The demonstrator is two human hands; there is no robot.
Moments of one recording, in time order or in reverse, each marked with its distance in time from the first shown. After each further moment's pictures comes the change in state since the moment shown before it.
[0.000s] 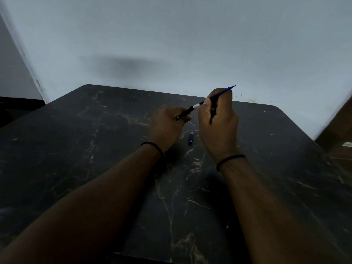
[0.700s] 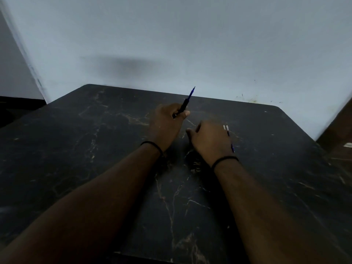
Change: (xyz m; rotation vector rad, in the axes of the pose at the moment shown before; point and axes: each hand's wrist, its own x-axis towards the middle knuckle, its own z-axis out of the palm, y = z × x) left_hand -0.003 0.000 -0.003 -0.184 0.106 -0.121; right_hand -0.014 0.018 0.012 -0.662 -0.579 0.258
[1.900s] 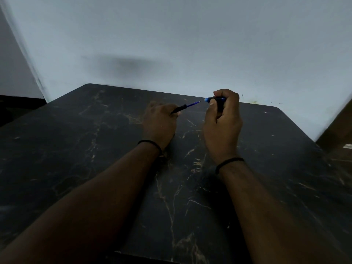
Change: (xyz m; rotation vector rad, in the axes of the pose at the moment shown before) left_hand 0.007 -0.008 -0.010 0.427 0.051 0.124; right_hand -0.003 -0.010 -0.025 0.801 0.626 -0.142
